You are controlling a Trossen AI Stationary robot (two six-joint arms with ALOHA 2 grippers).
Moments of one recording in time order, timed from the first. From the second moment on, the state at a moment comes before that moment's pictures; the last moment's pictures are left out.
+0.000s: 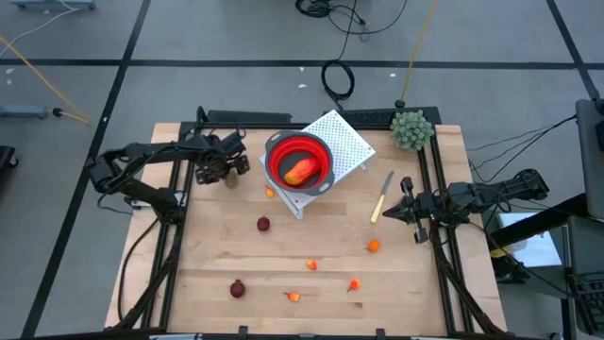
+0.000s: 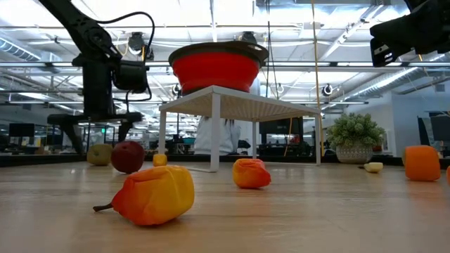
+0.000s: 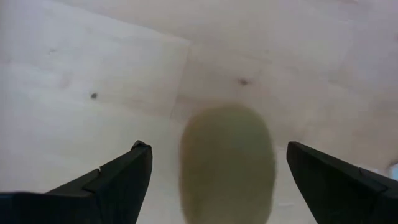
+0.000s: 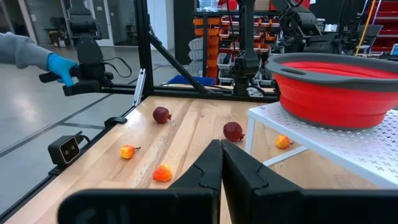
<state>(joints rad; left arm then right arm) 0.65 1.40 0.70 -0.73 -0.03 -1.19 0.27 0.17 0.19 -0.05 0.11 0.02</state>
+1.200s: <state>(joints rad) 0.65 1.40 0.70 -0.73 -0.09 -1.16 0.27 0.17 0.19 -0.05 0.11 0.02</state>
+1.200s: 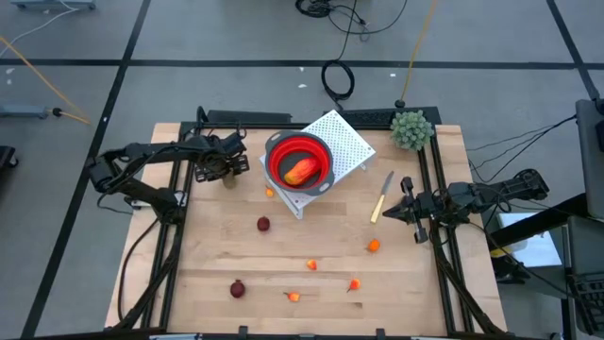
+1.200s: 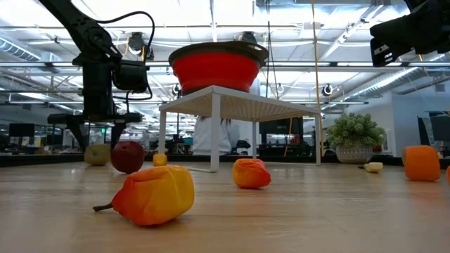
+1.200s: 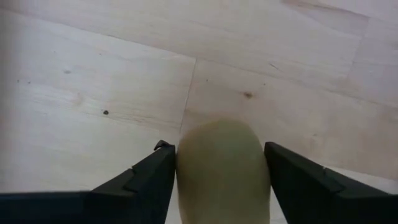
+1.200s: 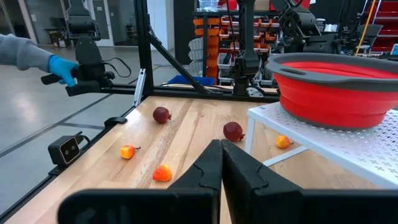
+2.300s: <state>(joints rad) 0.58 1.10 0.64 -0.70 -0.16 -1.34 0.27 0.17 0.19 -0.05 0.11 0.02</state>
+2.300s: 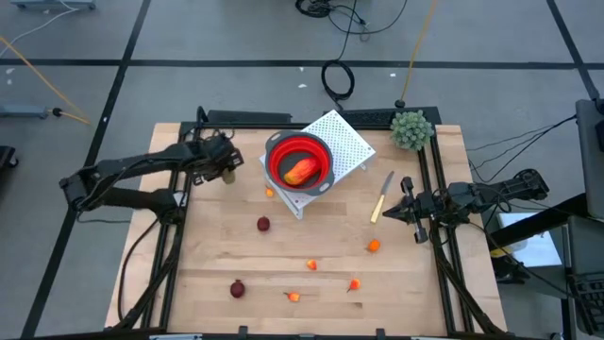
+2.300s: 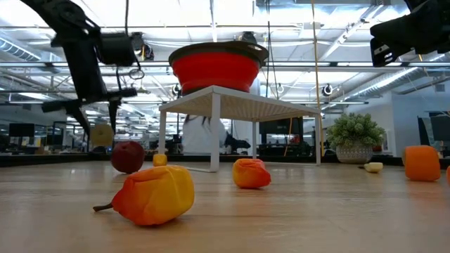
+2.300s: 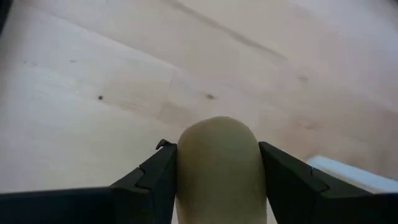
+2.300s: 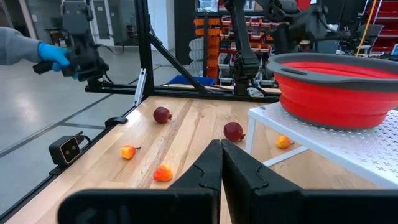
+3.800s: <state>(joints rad) 0.25 0.73 0.64 0.40 -0.25 -0.89 0.27 0.17 0.19 -0.09 0.10 0.01</state>
